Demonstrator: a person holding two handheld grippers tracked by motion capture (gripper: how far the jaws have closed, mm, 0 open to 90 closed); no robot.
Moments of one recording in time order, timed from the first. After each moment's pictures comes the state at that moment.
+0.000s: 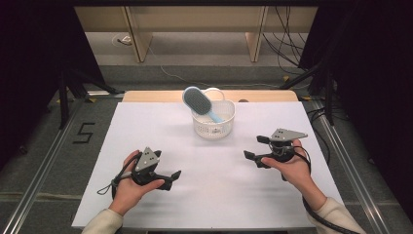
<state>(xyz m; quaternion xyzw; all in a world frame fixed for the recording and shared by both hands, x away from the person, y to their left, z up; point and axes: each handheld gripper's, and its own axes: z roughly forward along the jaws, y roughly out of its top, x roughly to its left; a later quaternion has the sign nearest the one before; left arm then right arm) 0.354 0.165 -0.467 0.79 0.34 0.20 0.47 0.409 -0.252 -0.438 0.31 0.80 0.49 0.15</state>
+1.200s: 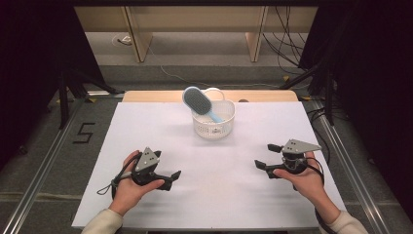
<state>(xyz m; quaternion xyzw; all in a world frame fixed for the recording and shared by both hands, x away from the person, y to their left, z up) 0.353 0.165 -0.468 0.79 0.34 0.19 0.47 0.381 -0.282 -0.449 0.31 0.80 0.48 0.17</state>
